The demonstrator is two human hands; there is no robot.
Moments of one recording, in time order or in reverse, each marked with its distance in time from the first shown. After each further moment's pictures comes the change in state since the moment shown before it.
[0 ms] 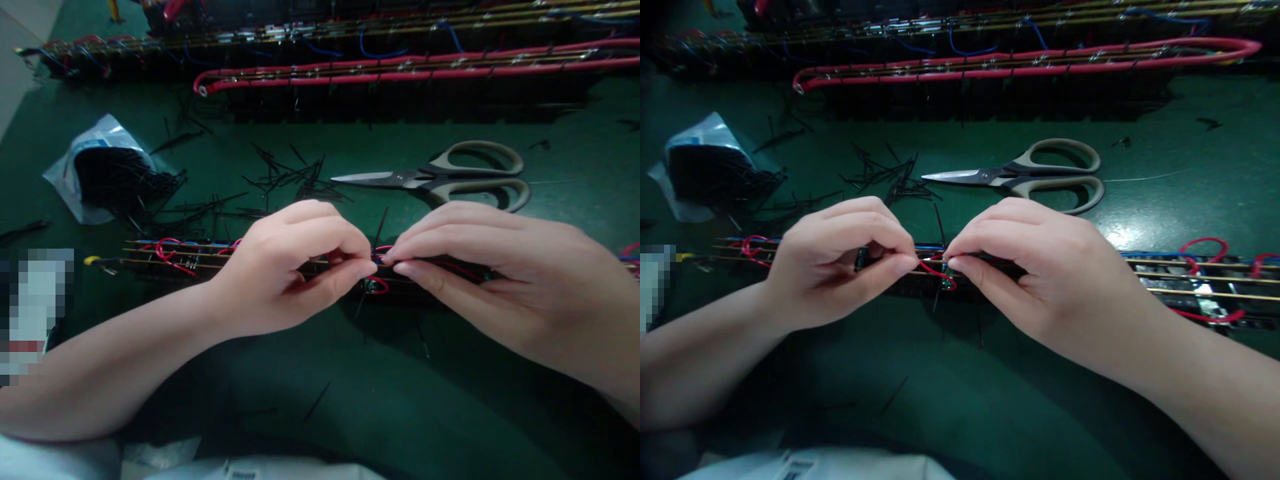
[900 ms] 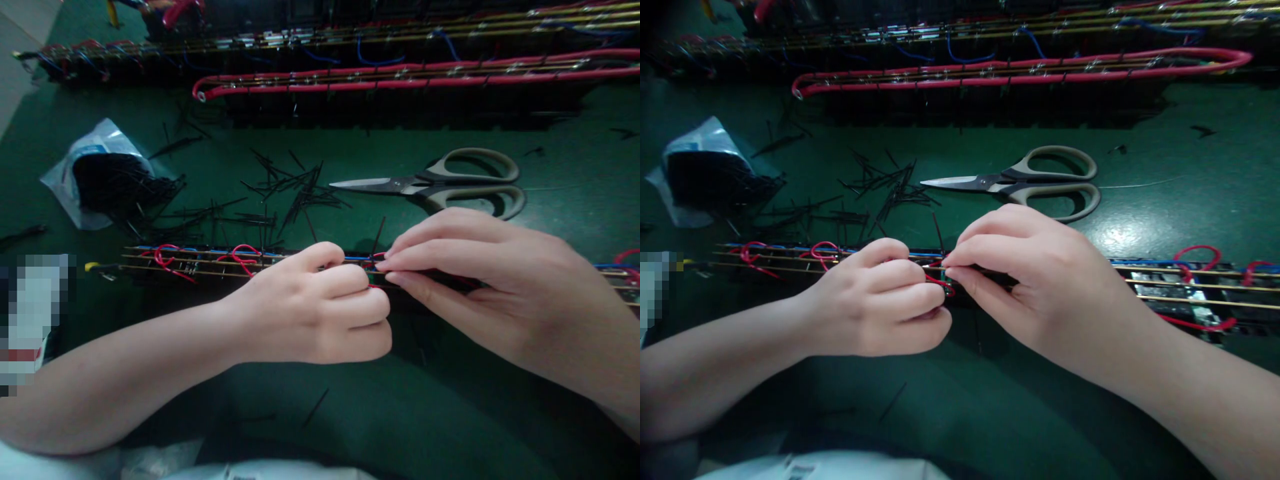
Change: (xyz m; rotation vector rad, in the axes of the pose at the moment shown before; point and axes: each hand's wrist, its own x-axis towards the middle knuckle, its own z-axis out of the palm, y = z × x) left_hand -0.014 -0.004 0.025 0.589 -0.155 0.503; right_hand 0.001 0.002 0.000 -0.024 0.007 -0.040
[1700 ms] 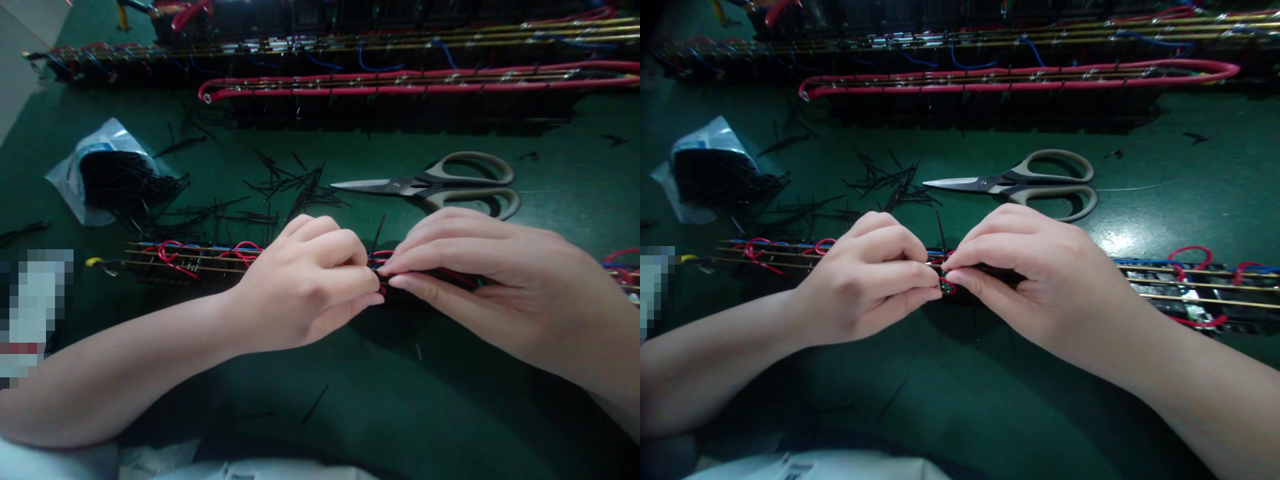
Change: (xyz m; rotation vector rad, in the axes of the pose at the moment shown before) left_hand 0.006 -0.005 -0.011 -0.297 0.029 -0.379; right_hand 0.004 -0.003 -0.005 0.081 -0.023 0.007
